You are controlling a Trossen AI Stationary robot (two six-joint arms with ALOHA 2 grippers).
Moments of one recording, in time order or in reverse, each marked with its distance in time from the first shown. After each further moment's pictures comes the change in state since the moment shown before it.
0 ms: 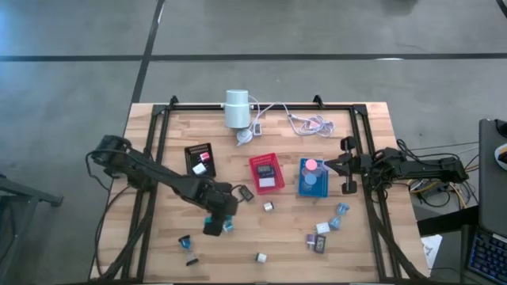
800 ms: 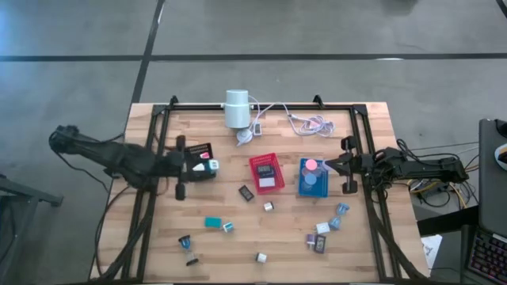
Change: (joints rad) left arm -0.005 -0.899 -0.232 0.226 -0.475 0.123; right arm 0.000 0.000 0.000 0.022 0.000 0.001
